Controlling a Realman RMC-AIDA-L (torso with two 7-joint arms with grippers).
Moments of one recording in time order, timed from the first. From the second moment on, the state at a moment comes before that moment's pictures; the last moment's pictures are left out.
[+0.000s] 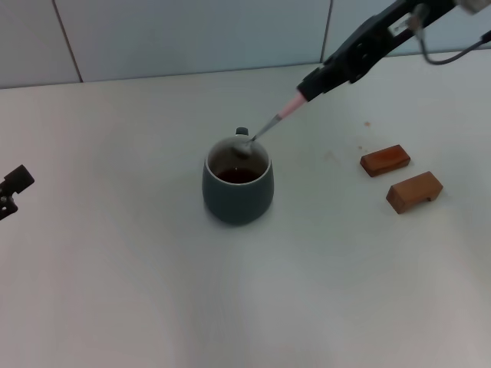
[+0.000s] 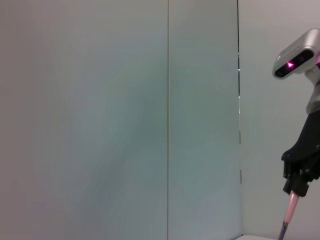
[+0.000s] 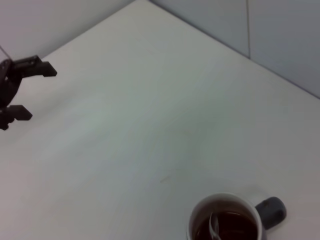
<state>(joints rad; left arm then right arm) -0.32 -2.00 0.34 0.54 1.77 1.83 -0.96 0.97 1.94 -0.94 -1.18 -2.37 -1.82 2.43</state>
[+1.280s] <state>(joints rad) -0.34 -1.99 0.48 0.58 2.01 1.75 -1.02 1.15 1.96 -0.99 -0.83 -2.49 -1.65 2.37</state>
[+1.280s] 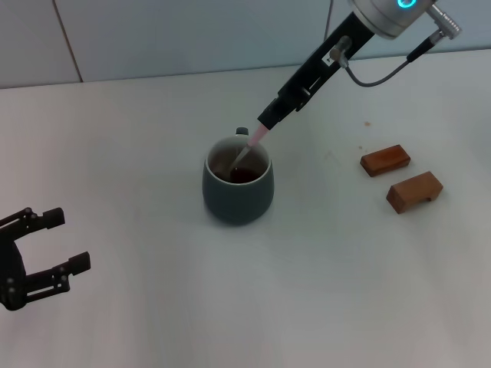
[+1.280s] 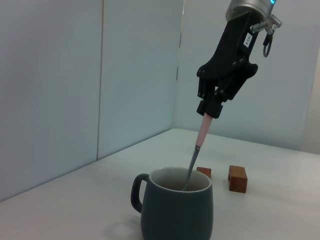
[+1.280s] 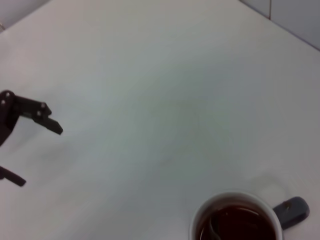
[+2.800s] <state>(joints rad) -0.34 -1.99 0.48 0.58 2.02 1.75 -1.02 1.22 1.99 -1.00 -0.80 -2.61 -1.65 2.37</state>
